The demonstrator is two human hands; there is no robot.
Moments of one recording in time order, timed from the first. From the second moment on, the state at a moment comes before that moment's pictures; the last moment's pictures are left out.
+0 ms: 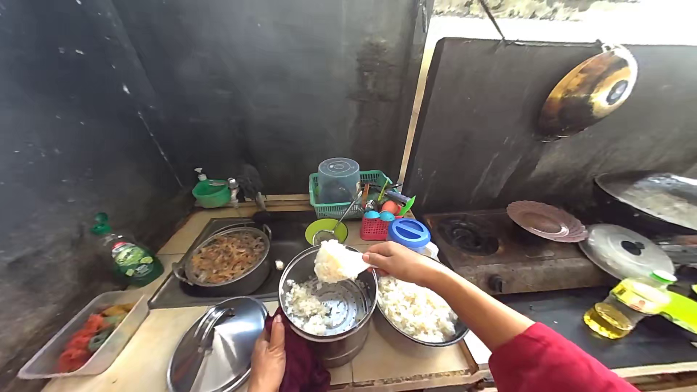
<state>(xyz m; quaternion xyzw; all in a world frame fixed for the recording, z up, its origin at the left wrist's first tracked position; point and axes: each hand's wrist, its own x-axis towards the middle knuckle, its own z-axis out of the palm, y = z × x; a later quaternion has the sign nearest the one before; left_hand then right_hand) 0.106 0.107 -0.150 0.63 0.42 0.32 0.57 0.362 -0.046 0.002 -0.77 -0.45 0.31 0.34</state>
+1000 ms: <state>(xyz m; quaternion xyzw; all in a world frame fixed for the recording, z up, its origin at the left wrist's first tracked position) 0.098 0.104 -0.140 0.64 0.42 0.32 0.56 0.348 -0.234 -0.104 -0.88 -0.36 -0.28 0.08</state>
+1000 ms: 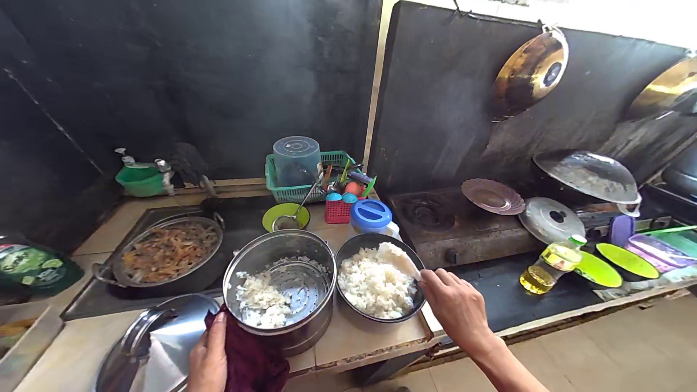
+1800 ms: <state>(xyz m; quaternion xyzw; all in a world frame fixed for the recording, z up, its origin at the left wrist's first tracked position) 0.105 0.102 -0.148 0.59 0.40 0.35 0.61 0.339 -0.005 0.027 -0.84 -0.54 0.12 -0.02</state>
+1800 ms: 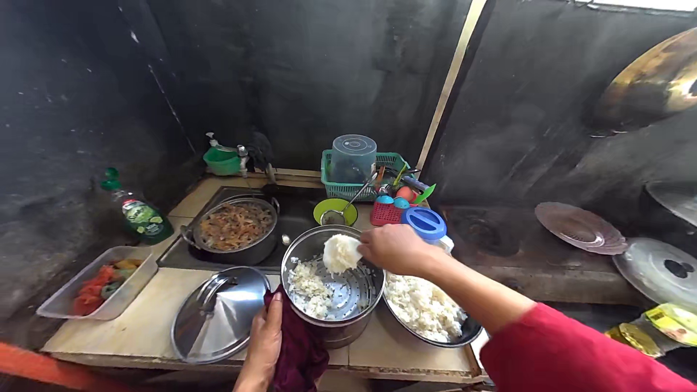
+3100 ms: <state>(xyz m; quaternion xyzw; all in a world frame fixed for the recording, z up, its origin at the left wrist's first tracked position) 0.107 0.105 -0.151 0.64 0.39 0.33 0.58 0.394 -0.021 -0.009 -0.70 -0.58 0.32 0.26</state>
